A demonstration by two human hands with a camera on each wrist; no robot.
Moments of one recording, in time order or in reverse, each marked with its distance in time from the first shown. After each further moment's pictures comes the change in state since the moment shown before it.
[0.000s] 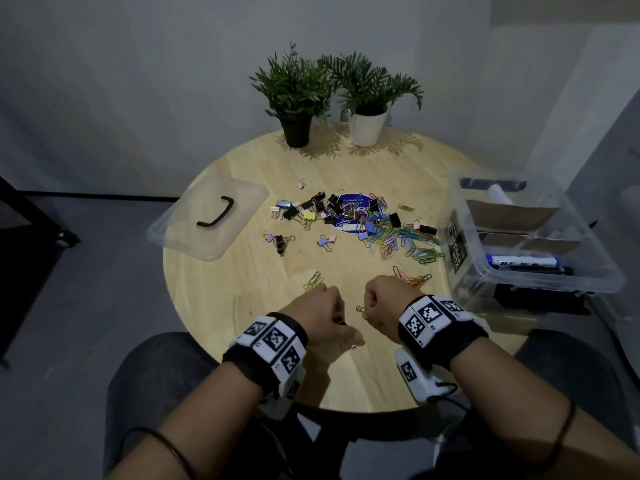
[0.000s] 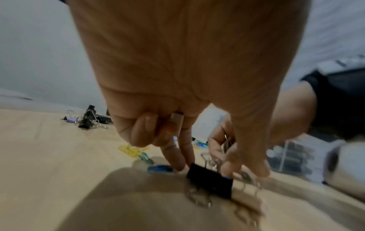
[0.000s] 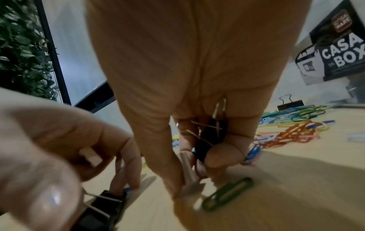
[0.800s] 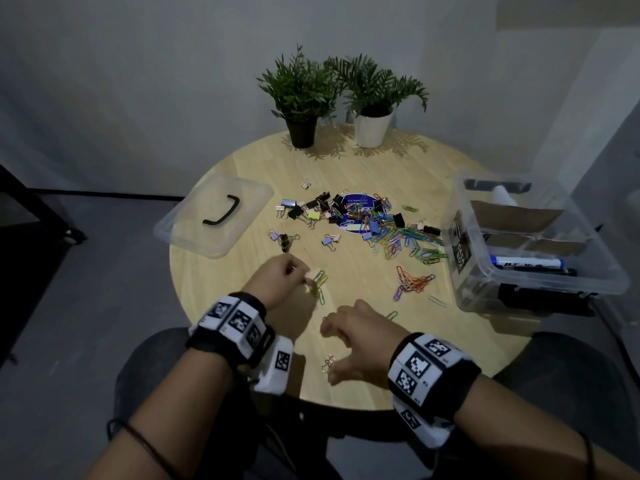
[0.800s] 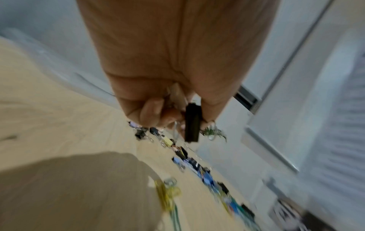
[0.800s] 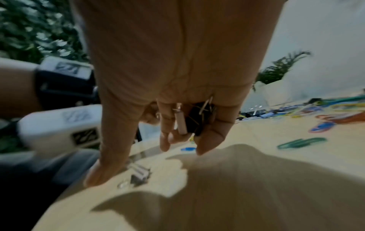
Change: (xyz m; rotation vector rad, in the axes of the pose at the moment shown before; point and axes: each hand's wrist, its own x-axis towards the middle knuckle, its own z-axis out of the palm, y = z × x) left_hand -0.006 -0.048 -0.038 -0.487 0.325 -0.088; right_hand -0.049 -0.031 0.032 -0.085 -0.036 -0.370
